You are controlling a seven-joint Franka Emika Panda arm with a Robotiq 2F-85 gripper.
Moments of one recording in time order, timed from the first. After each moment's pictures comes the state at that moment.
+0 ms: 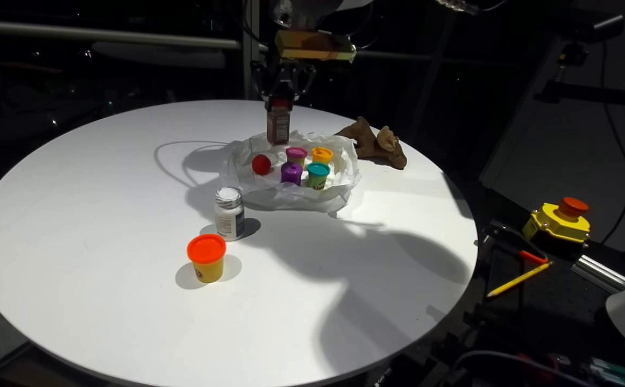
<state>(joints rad) 0.12 0.55 -0.15 -1.80 -0.09 2.58 0.49</state>
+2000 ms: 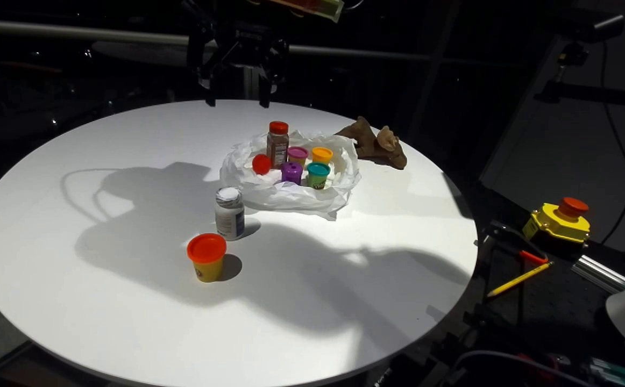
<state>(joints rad) 0.15 0.43 0.06 -1.81 0.07 2.29 0.42</state>
